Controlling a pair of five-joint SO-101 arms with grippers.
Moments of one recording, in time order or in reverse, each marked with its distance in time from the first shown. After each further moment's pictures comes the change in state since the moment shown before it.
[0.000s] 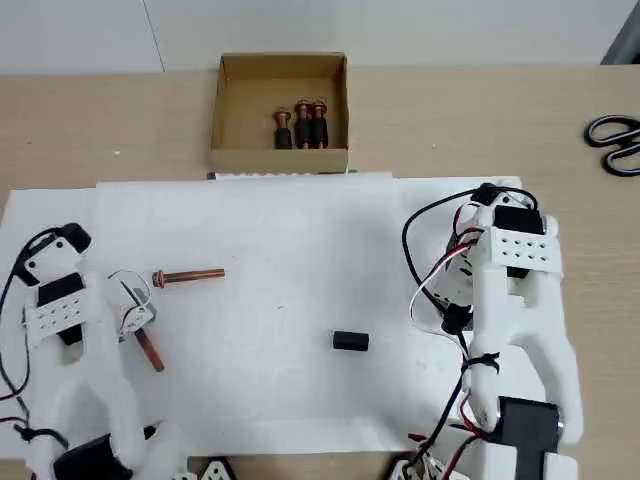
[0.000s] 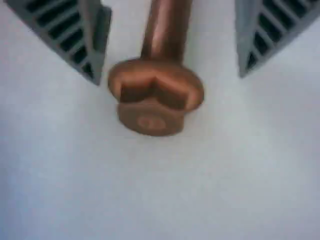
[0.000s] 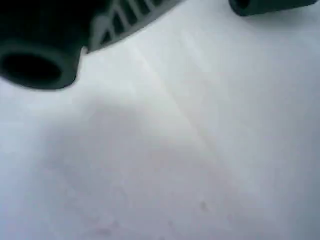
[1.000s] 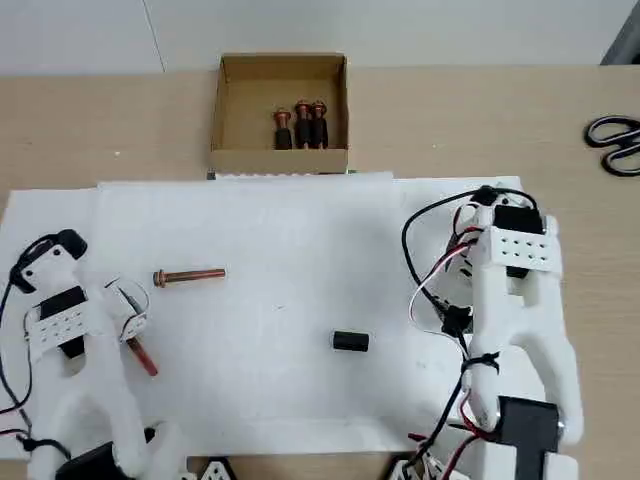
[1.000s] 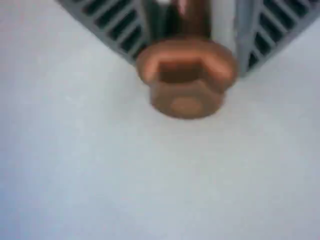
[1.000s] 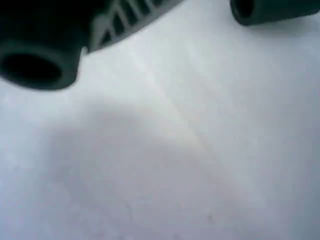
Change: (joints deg) left arm -0.4 -0.9 5.3 -6.1 0.0; right arm 0.0 0.0 0.0 1.1 0.0
